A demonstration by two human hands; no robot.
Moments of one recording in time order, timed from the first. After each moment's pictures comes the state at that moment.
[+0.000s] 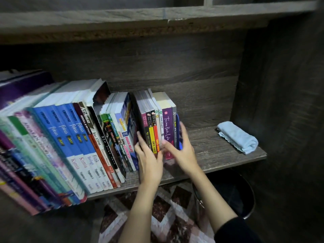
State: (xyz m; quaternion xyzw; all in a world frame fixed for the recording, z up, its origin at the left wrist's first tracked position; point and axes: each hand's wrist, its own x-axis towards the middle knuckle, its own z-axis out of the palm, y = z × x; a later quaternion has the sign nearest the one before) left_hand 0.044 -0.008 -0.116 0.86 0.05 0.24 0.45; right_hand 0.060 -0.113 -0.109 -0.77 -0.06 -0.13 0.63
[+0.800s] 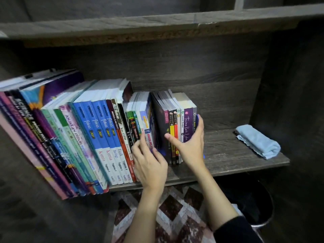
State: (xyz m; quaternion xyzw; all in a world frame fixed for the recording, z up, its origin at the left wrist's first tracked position) left_hand 0.018 0.030 -0.109 0.84 0.11 0.44 0.30; right_hand 0.055 -0.073 -0.081 -0.76 -0.03 -0.24 0.60
